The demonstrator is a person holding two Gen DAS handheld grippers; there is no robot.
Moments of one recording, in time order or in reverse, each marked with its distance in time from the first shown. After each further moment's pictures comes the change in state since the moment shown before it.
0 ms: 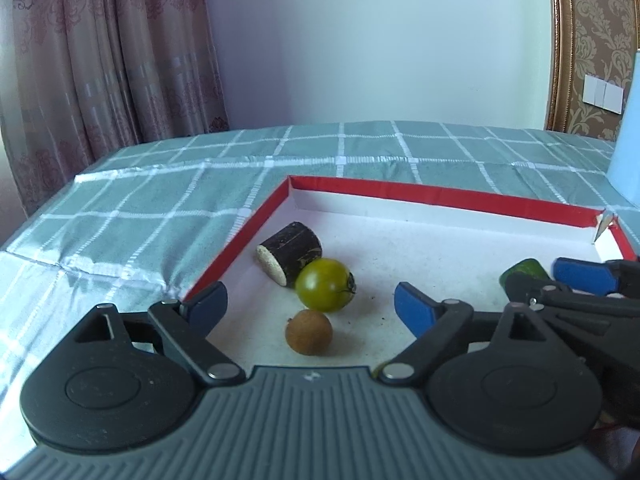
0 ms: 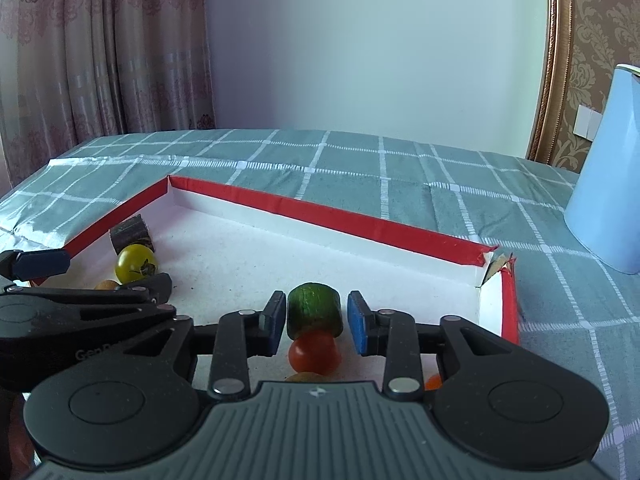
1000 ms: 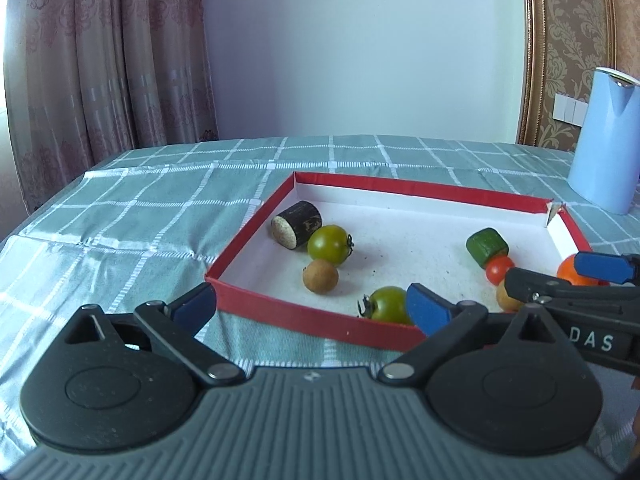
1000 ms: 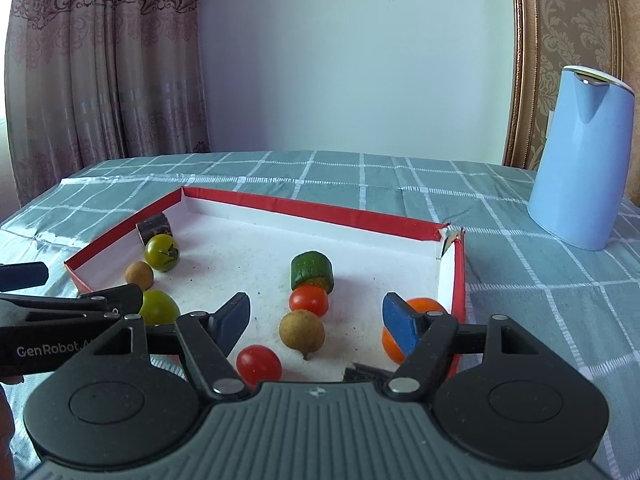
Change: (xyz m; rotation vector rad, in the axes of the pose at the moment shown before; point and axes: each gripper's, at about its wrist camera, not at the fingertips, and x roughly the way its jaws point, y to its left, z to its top) left arm -0.064 0.024 -0.036 -0.014 -0.063 -0.083; right arm -0.061 -0.003 -0.034 0.039 -0.085 -0.018
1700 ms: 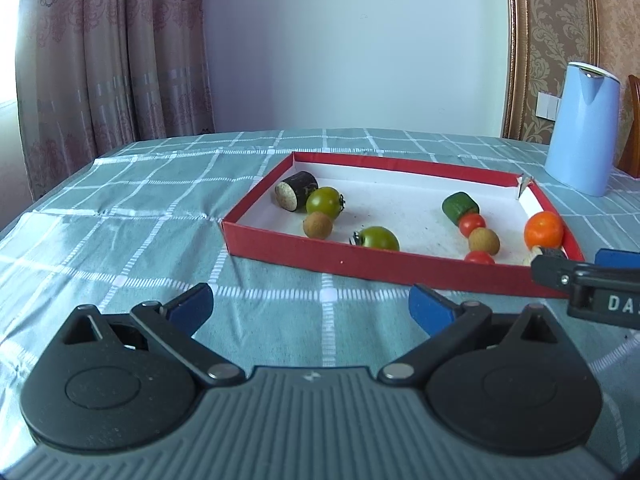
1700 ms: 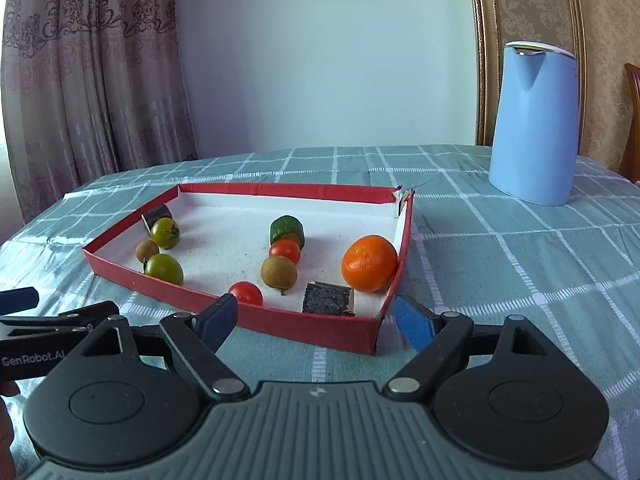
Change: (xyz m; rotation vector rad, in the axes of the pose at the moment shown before) left arm -0.045 0.004 -0.039 0.001 -0.015 -0.024; right arm -0.051 -0.017 -0.038 0.082 -0.020 -0.017
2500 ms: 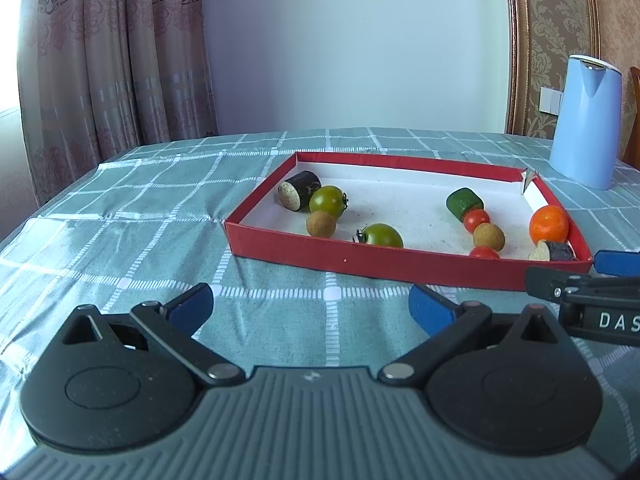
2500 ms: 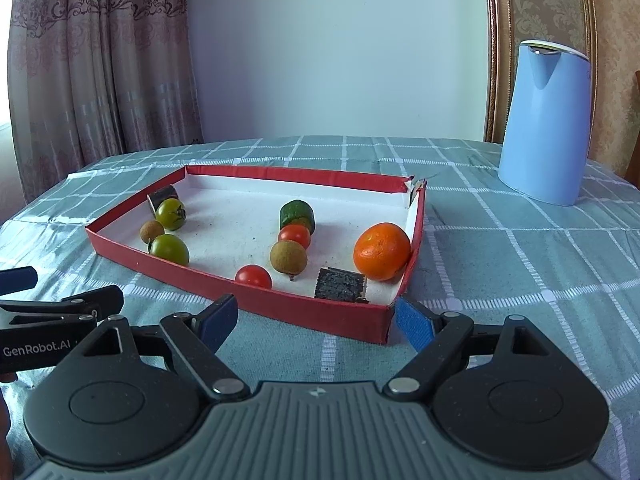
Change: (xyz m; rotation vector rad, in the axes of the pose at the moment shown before) left arm 0.001 -0.002 -0.001 0.014 -0.003 0.020; right arm 0.003 0.008 -0.005 -0.039 0.030 0.006
